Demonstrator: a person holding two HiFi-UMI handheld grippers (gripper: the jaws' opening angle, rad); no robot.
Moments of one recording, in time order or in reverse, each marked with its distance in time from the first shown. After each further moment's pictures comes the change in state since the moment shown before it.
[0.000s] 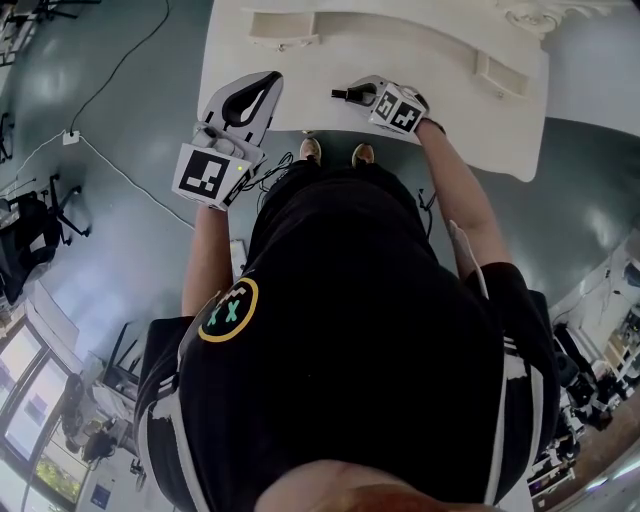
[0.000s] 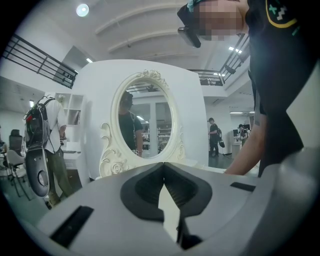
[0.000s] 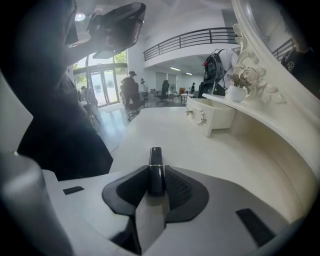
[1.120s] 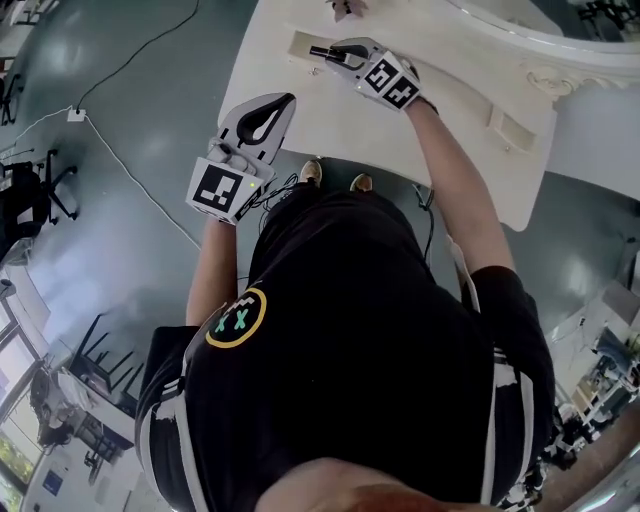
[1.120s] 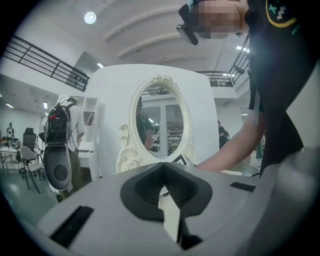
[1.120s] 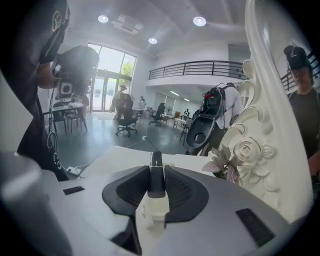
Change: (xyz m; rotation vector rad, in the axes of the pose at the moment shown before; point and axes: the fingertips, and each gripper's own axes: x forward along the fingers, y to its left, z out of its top) left arm -0.029 0.036 -0.011 -0.036 0.006 0.123; right arm -0.006 -0.116 0.194 -0.170 -0.237 -0.159
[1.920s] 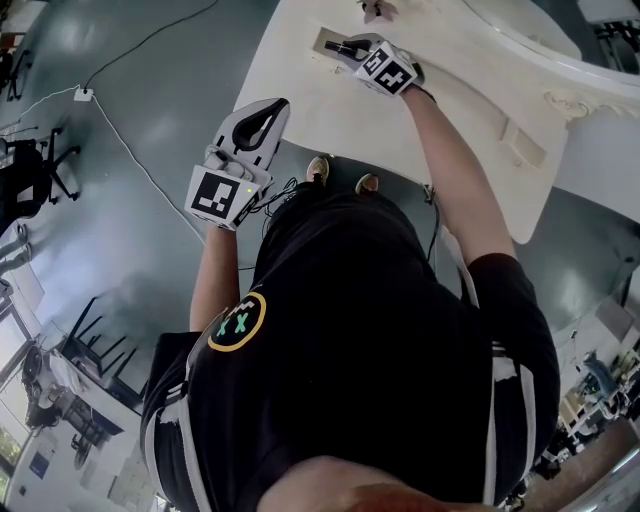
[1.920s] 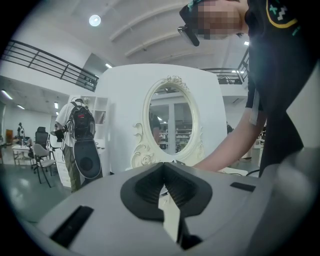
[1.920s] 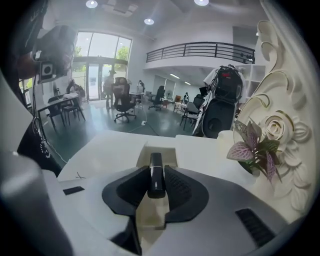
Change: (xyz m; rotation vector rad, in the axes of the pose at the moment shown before) left arm -0.041 0.033 -0.011 -0.034 0.016 0.109; right arm 0.067 -0.016 -0.032 0.038 0.183 0.015
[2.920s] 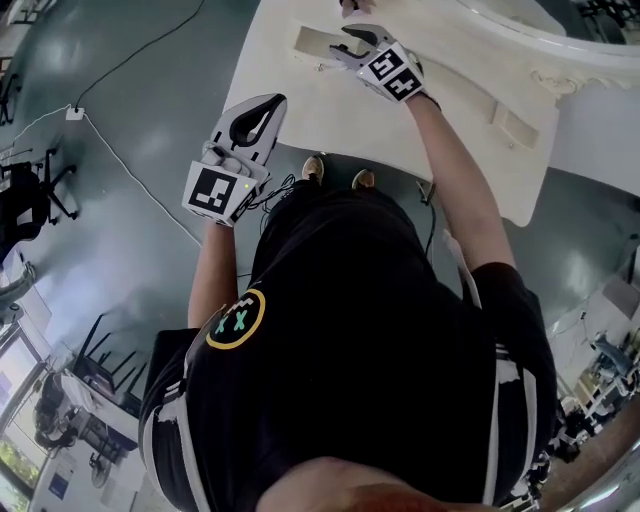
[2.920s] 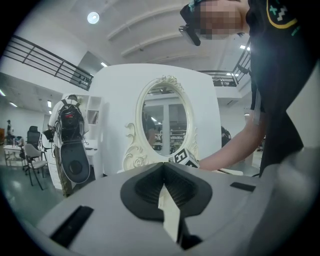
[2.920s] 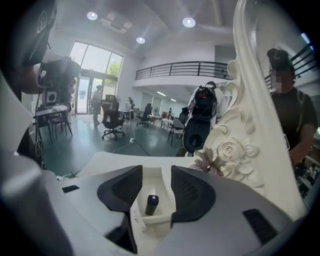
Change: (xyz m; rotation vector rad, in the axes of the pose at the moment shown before) left arm 0.016 -0.012 0.003 0.007 -0.025 -0.082; right arm -0.070 -0.010 0.031 0.067 -0.178 -0.147
